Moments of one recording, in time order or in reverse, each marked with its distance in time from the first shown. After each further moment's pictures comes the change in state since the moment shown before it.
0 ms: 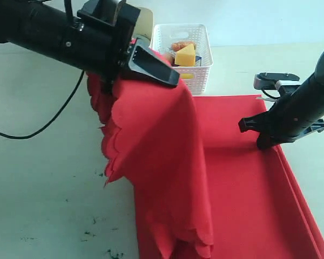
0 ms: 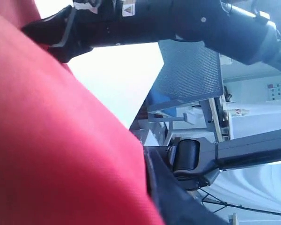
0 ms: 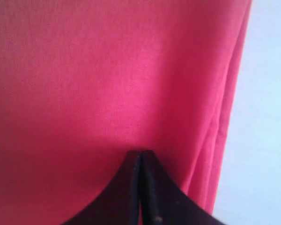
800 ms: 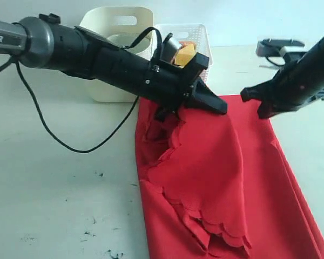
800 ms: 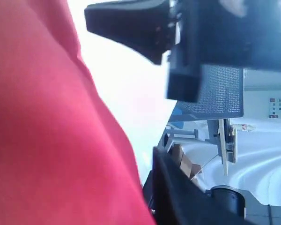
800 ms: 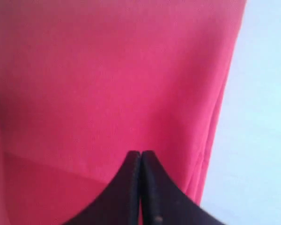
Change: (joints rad) left arm -0.160 0.344 -0.202 -0.118 -0.164 0.005; right arm 0.000 -0.114 -0.128 -0.063 0.123 0.047
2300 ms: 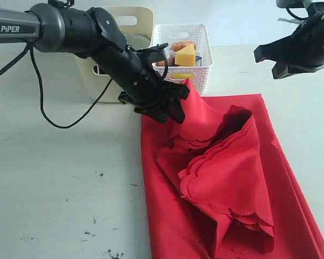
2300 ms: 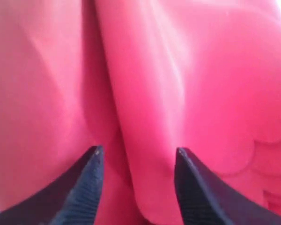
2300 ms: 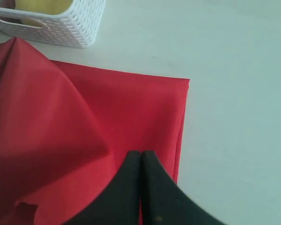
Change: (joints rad) left arm 0.034 0.082 -0.219 0.750 -0.154 -0.330; right arm 0.000 -0.148 -0.060 -0.123 0.007 0.127
